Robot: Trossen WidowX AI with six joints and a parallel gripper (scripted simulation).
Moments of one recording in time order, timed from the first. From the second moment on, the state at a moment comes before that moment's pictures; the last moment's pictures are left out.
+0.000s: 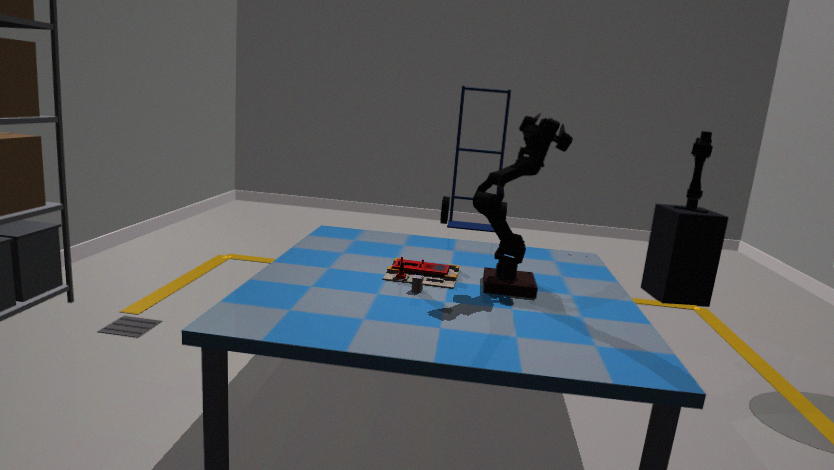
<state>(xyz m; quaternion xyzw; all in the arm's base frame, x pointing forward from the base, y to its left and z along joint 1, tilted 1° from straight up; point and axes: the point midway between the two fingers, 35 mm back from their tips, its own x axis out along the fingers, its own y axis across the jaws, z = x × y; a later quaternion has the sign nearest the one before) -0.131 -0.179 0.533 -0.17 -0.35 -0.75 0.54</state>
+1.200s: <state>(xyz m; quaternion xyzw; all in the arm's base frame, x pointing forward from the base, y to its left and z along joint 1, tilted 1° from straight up) 0.072 -0.351 0.391 0.25 -0.15 -0.58 0.76</state>
